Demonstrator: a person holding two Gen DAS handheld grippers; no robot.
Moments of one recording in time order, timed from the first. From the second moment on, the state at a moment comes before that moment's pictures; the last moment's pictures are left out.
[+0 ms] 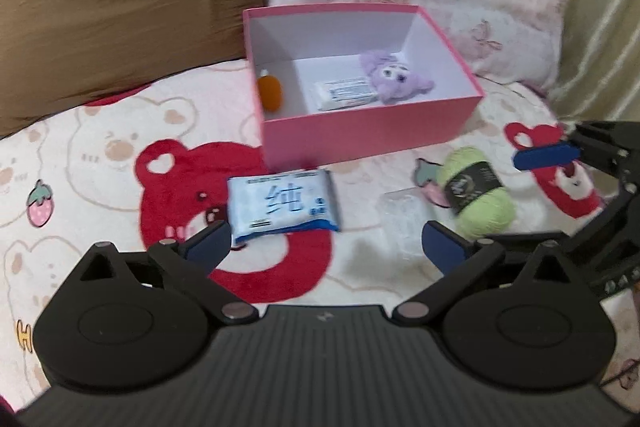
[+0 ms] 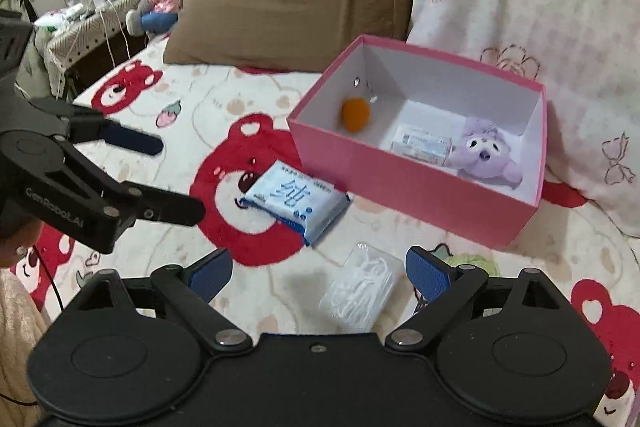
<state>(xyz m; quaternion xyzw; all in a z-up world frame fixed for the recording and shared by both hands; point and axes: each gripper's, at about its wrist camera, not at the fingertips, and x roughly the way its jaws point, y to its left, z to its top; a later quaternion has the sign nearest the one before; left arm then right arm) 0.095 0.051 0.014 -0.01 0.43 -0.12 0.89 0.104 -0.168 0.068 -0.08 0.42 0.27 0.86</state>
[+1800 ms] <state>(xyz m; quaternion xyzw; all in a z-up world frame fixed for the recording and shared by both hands) 0.170 0.132 -0.136 -0.13 0.40 -0.06 0.91 0.219 -0.068 -0.099 -0.07 0.50 0.23 0.83</state>
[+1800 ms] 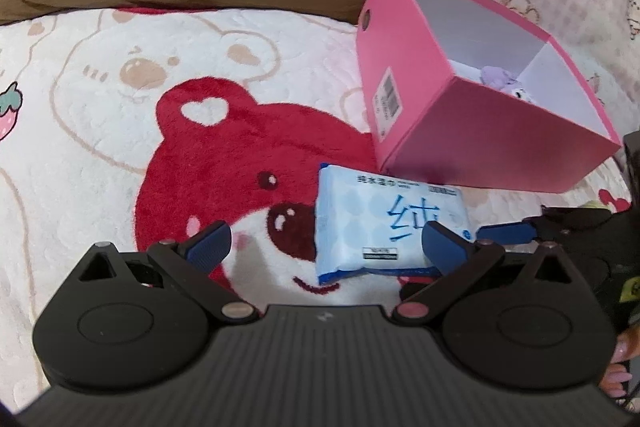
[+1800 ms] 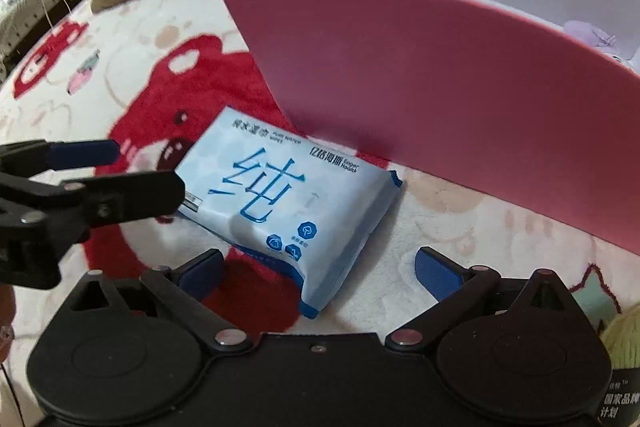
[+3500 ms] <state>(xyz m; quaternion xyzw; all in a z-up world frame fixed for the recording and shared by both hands) 0.172 0.124 -0.134 -0.23 0.49 -0.08 0.83 0.204 -0.101 -0.090 0.02 0.51 0.30 0.80</state>
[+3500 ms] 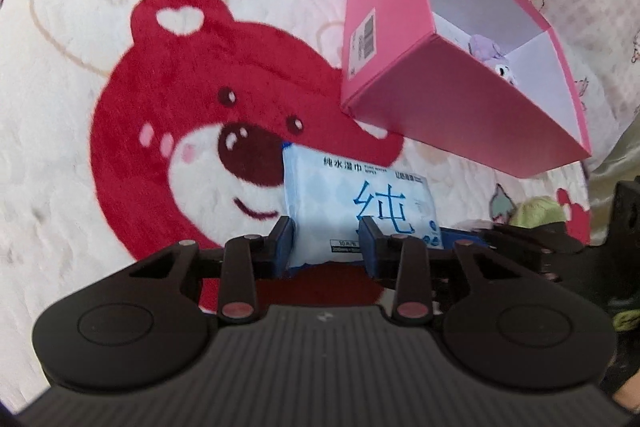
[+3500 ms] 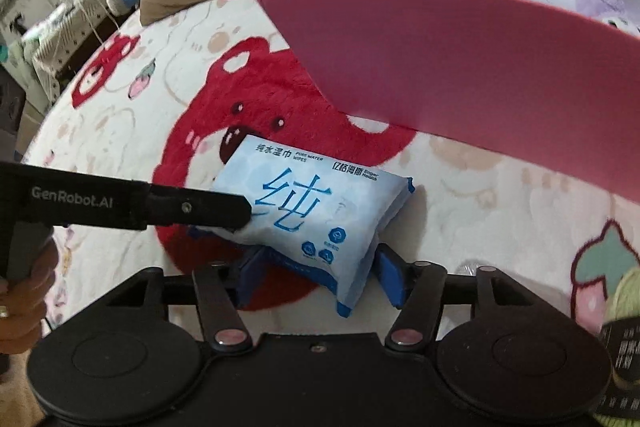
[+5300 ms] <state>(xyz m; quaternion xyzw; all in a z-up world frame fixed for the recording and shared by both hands) 0.128 0.090 -0.062 -0.21 0.47 -0.15 0.84 0.124 -0.089 -0.018 -0.10 0.41 0.27 0.87</state>
